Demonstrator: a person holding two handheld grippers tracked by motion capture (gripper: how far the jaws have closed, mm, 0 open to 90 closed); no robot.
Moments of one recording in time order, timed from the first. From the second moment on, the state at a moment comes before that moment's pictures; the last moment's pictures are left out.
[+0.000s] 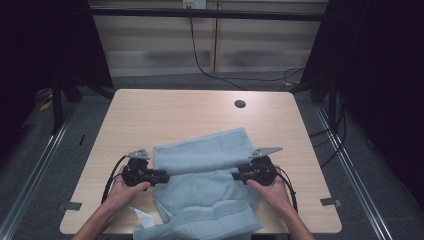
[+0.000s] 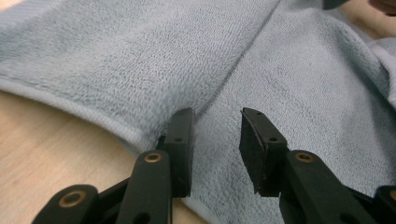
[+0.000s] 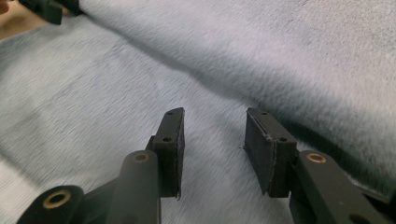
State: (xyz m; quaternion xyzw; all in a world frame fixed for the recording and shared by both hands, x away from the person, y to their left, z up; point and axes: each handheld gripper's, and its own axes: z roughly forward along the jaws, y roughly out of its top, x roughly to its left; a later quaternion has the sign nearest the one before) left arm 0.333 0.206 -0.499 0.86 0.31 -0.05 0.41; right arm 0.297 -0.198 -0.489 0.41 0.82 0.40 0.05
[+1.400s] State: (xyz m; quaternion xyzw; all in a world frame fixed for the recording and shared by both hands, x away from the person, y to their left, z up) left arm 0.385 0.187 -0.503 0.83 0.38 0.07 0.39; right arm 0.365 -0.198 -0.504 0.46 0.80 0.37 0.12
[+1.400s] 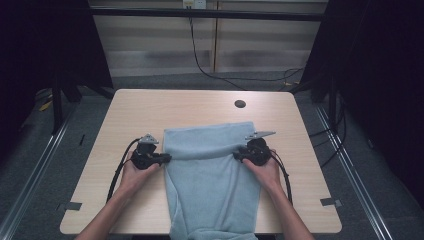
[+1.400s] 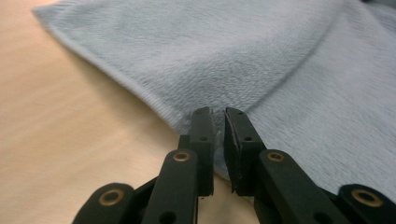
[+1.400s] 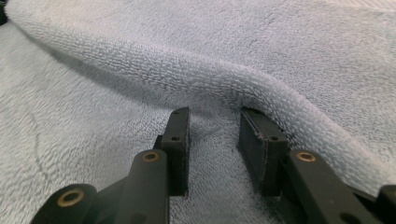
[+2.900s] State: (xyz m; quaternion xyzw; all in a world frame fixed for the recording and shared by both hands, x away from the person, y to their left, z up) left arm 0.310 0.204 -0.484 0.86 0.30 0.00 0.42; right arm 0.236 -0.213 -0.481 0.41 0.81 0.42 0.08
